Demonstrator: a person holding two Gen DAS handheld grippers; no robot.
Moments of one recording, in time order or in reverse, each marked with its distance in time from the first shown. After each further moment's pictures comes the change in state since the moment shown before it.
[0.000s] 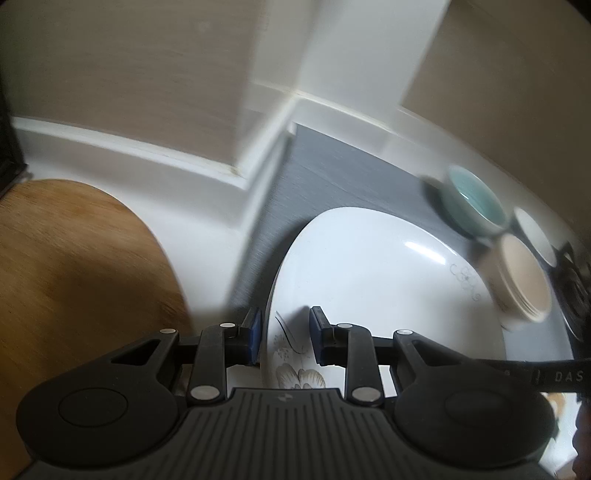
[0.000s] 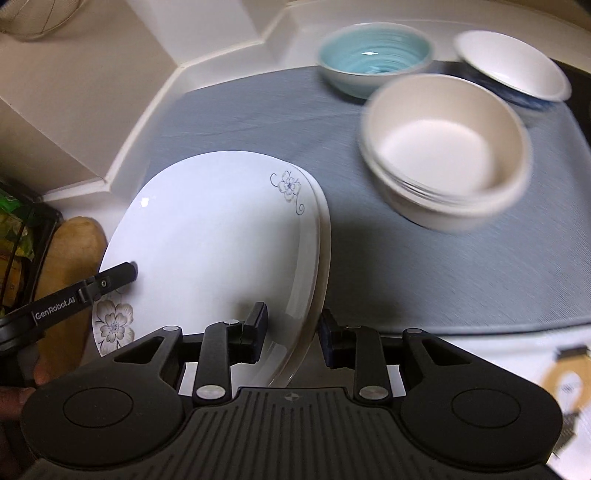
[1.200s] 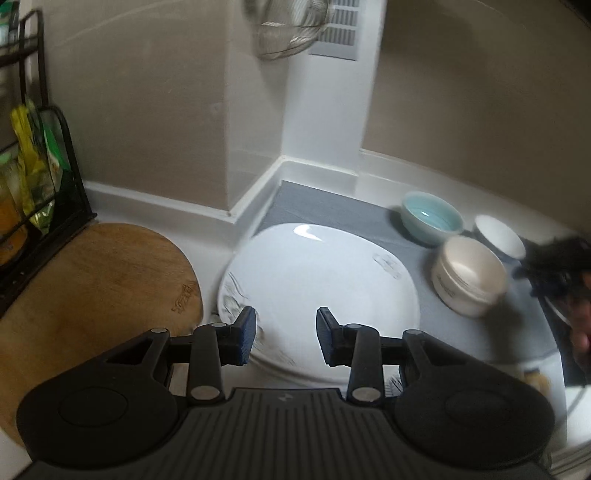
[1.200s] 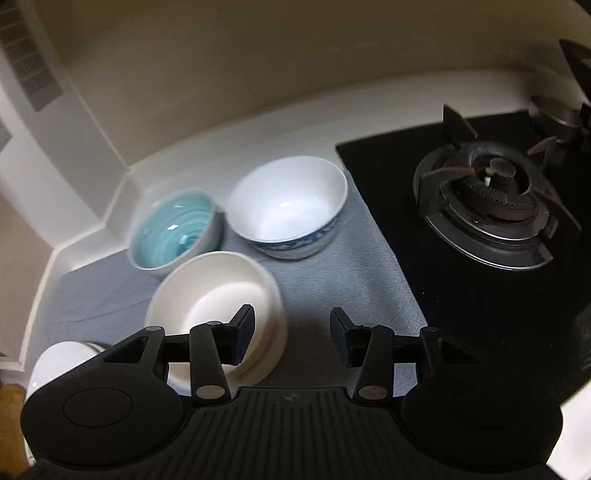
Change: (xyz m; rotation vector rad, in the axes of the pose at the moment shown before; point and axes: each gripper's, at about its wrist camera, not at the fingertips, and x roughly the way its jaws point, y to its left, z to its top) left arm -0.127 -0.099 -0.072 0.083 -0.210 0.160; right arm -0.082 -0.138 0.027 0.281 -0.358 -0.246
